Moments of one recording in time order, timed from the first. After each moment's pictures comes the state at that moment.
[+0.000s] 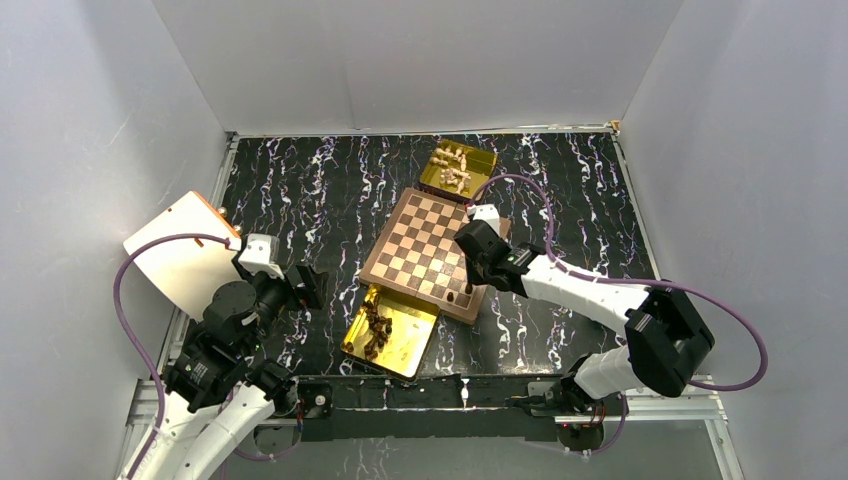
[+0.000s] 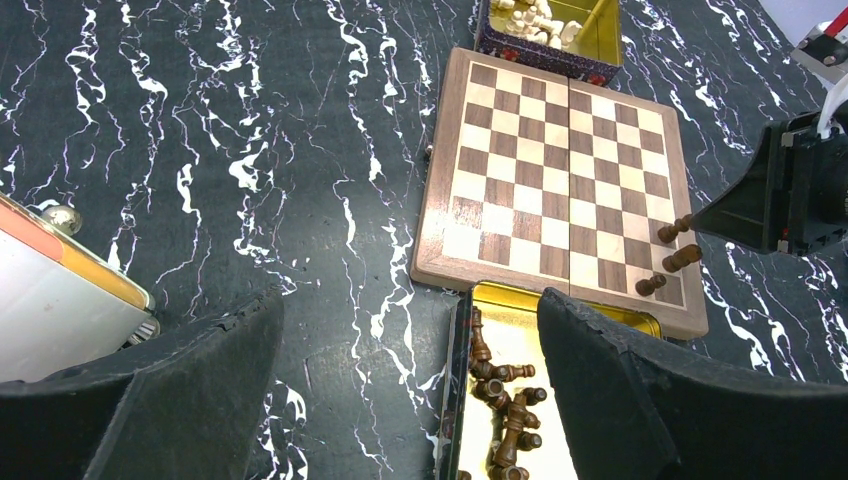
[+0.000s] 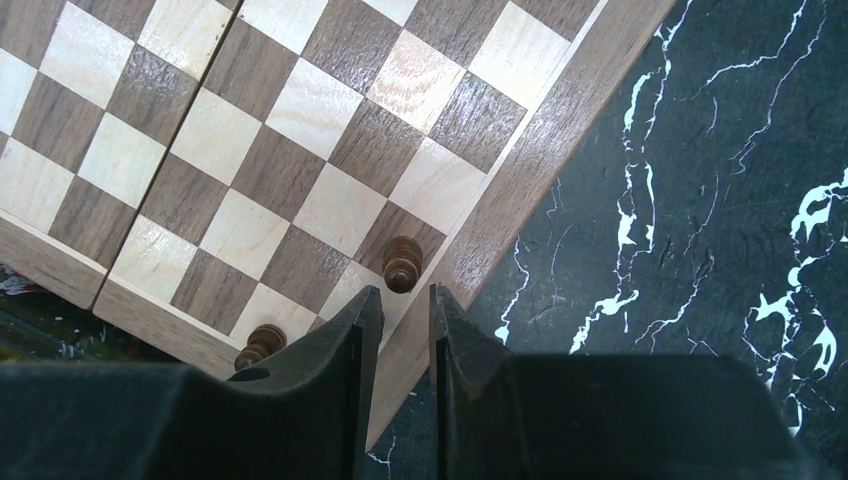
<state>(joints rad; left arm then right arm) -0.56 0.32 0.69 -0.64 -0.27 -0.25 0.83 1.39 0.88 -0.45 0.38 0.53</state>
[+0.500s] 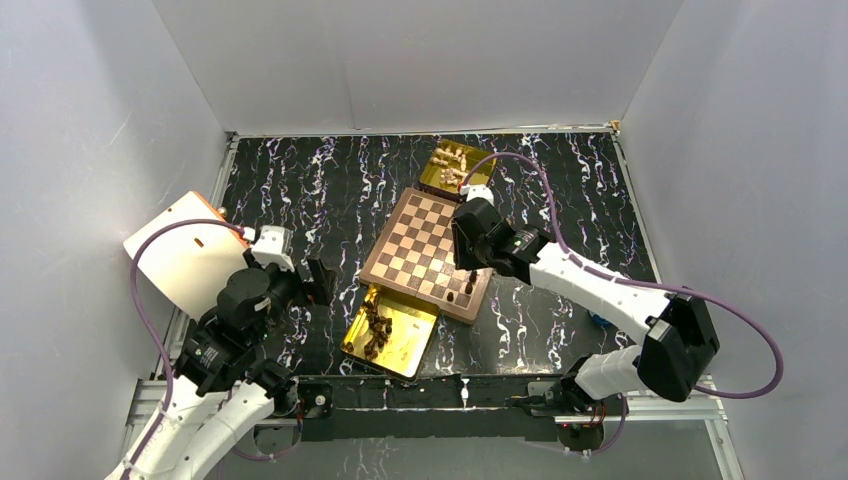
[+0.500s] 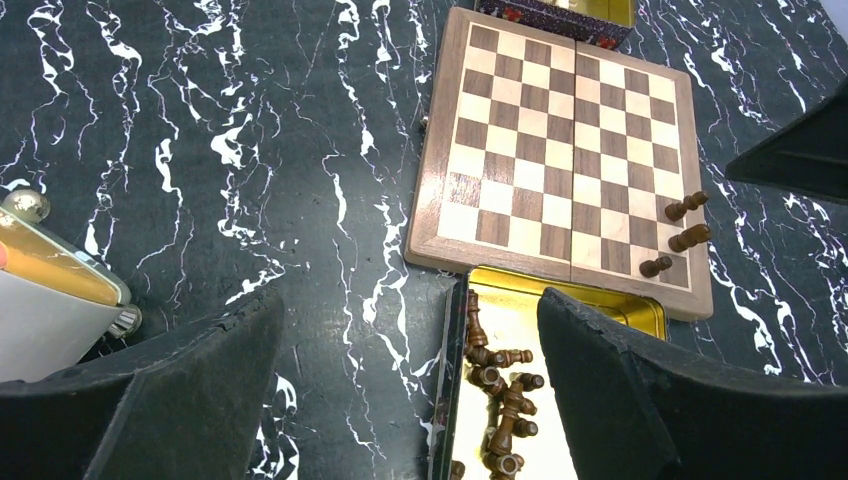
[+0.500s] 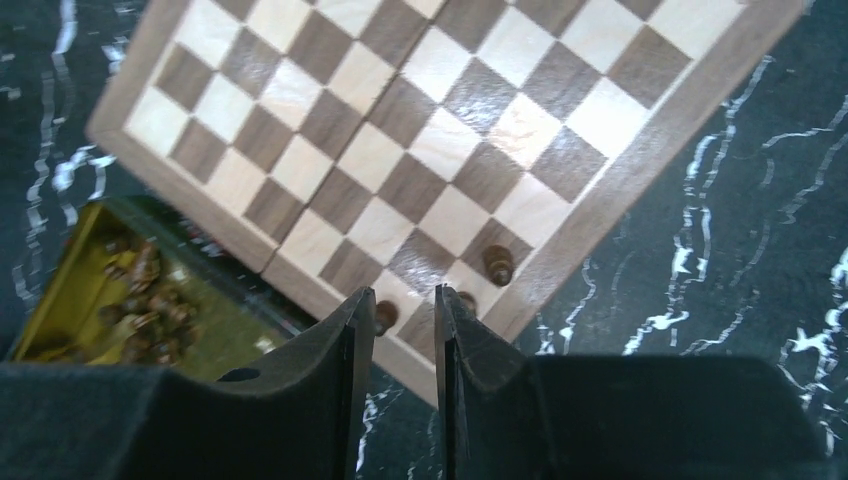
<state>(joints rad) -0.56 0.40 0.70 -0.64 -0.24 -0.27 0.84 1.37 1.07 -0.58 0.27 0.52</state>
